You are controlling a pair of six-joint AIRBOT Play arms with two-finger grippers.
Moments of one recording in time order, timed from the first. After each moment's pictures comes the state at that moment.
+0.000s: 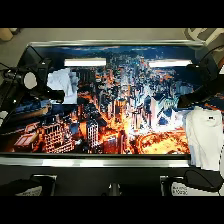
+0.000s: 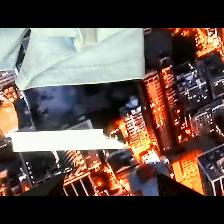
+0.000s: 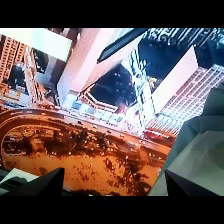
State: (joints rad) left arm -0.25 -1.34 1.40 1.71 -1.31 -1.72; right arm -0.22 -1.45 1.56 -1.40 1.63 1.03
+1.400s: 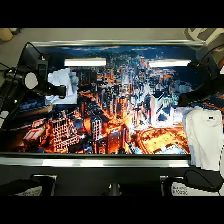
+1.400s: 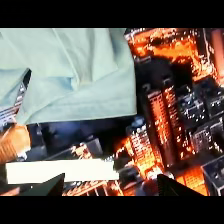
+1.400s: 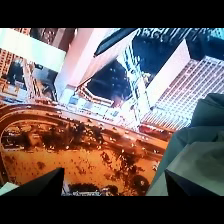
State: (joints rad) left arm -0.25 -1.35 1.40 1.71 -1.14 -1.73; right arm -0.23 -1.45 1.56 -1.40 1.57 1.03
